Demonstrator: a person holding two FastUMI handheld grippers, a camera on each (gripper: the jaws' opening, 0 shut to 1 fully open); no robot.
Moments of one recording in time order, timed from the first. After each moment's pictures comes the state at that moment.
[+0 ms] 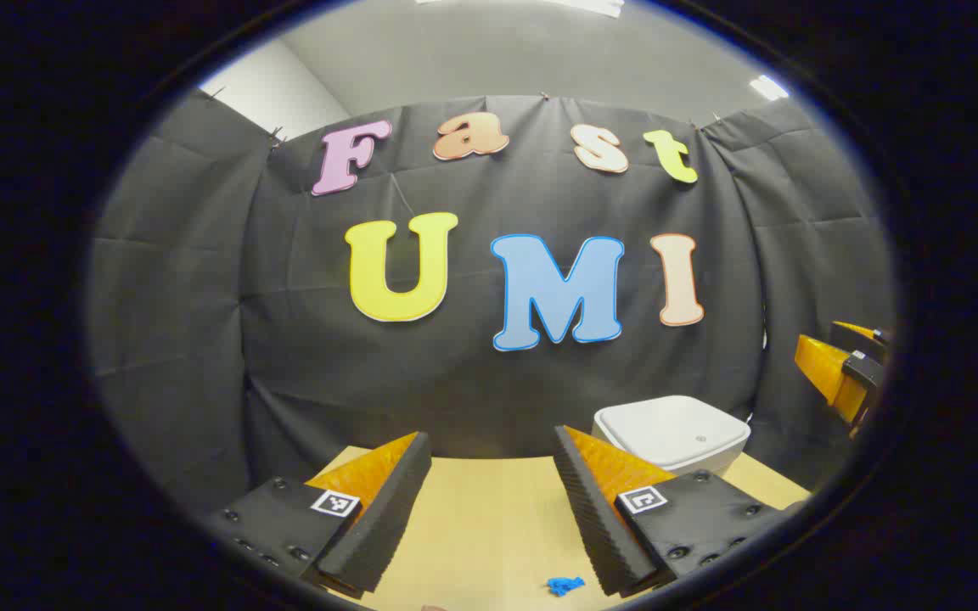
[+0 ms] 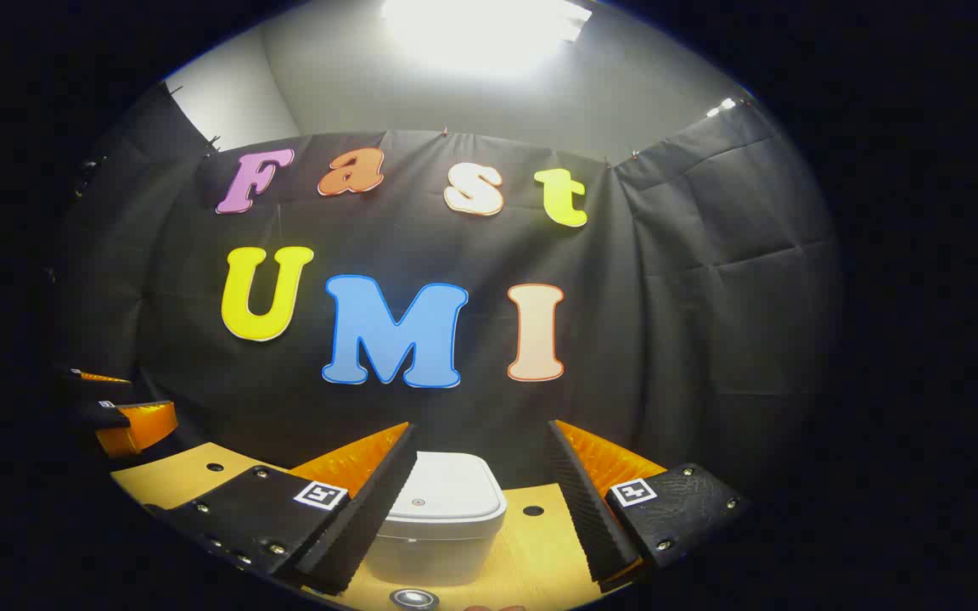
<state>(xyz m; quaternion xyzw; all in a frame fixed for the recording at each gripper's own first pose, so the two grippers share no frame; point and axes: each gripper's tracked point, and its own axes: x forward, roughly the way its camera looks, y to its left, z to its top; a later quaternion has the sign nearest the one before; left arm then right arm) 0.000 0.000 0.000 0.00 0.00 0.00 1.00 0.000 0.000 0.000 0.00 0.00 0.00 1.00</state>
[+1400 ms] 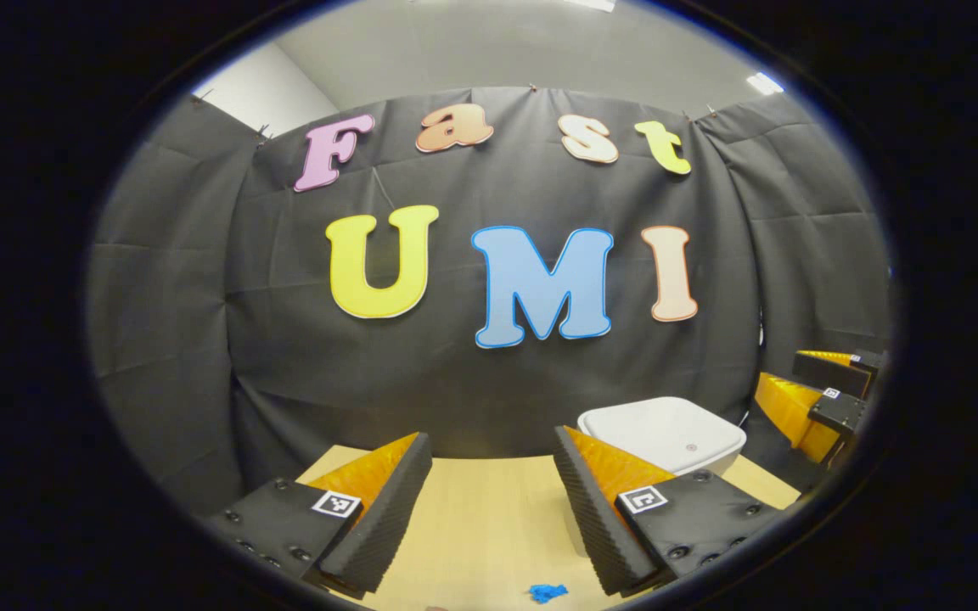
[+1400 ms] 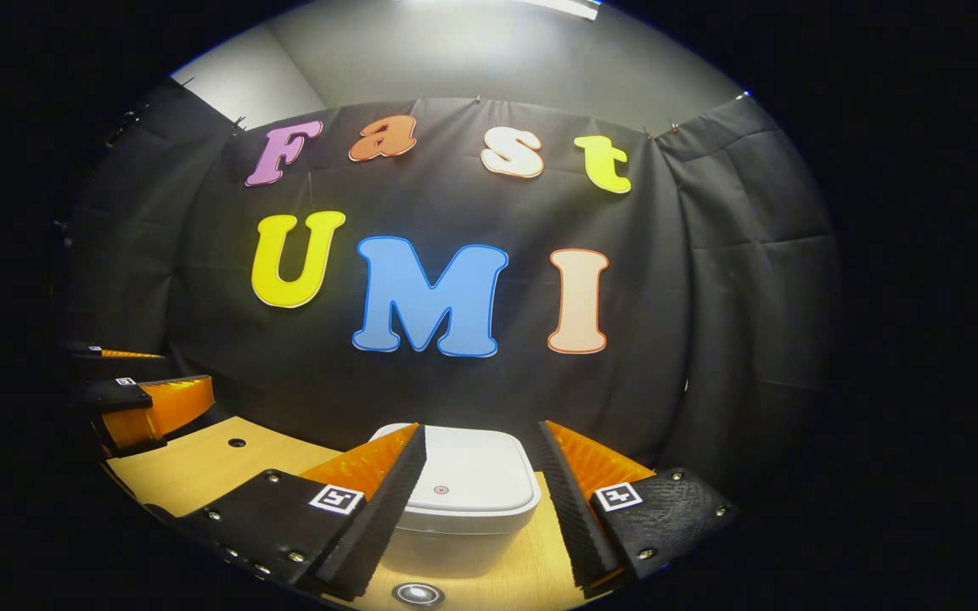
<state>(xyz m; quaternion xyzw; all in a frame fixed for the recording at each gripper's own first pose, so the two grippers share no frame) 0.028 -0.034 0.006 0.00 0.01 -0.01 1.00 0.031 0.019 -0.034 -0.01 0.06 0.07 1.00</state>
